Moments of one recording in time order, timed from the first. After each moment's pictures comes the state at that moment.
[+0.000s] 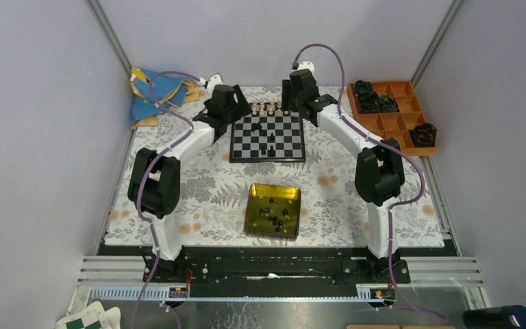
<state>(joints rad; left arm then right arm) -0.35 1.84 1.37 -0.05 -0.26 -0.67 0.49 2.08 1.84 -0.35 0.26 0.27</state>
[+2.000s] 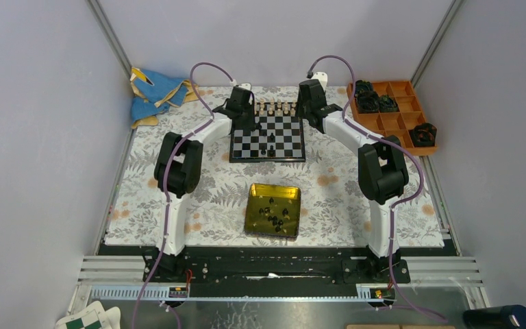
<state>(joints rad) -0.34 2.20 1.71 -0.28 -0.09 -0.32 0.42 2.08 1.66 -0.20 0.35 0.36</state>
